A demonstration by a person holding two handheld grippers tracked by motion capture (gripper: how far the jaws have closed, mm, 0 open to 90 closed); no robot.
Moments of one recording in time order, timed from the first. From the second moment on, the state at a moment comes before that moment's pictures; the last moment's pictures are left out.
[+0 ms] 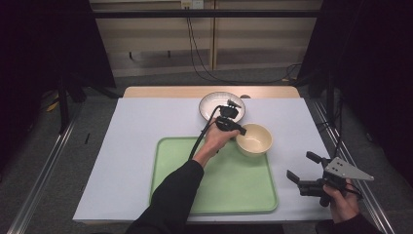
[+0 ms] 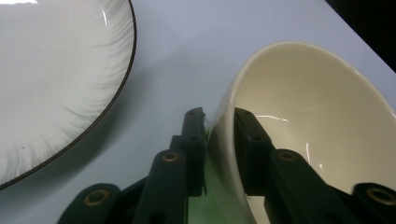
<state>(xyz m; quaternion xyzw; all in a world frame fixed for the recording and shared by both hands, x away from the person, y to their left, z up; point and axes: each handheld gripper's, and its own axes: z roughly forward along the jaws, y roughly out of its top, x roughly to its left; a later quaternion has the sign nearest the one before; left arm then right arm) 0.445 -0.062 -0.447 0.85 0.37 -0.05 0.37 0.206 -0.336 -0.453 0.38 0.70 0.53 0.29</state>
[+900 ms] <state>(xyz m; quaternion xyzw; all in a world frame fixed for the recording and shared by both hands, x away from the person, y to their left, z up) 0.428 -0.033 -0.422 0.83 0.36 0.07 0.43 0.205 -0.336 -0.452 0.38 0.70 0.53 0.30</state>
